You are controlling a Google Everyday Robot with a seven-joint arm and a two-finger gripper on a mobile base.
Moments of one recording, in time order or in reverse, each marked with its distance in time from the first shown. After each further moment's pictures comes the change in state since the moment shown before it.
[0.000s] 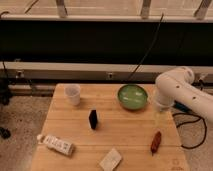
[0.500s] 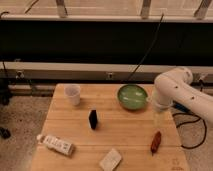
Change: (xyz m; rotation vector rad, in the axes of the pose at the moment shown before) arm -0.005 0.000 0.003 -0.001 -0.006 -0.021
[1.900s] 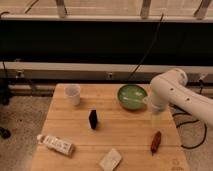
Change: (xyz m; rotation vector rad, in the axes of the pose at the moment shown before) arm -0.016 0.000 0.009 0.000 -0.007 -0.066
